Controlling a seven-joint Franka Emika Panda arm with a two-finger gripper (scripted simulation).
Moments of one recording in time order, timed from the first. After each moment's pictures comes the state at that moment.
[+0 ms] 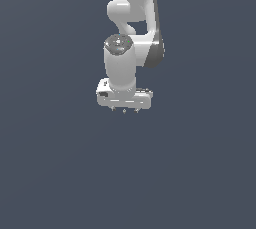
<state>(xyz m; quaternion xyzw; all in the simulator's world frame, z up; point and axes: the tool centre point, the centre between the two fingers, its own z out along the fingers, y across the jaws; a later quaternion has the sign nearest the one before) -0.006 -0.012 0.162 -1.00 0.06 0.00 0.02</state>
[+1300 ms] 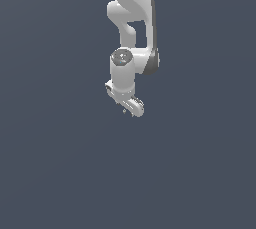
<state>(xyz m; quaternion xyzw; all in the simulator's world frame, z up) -0.062 -0.013 0.089 -0.93 0.37 0.01 0.01</state>
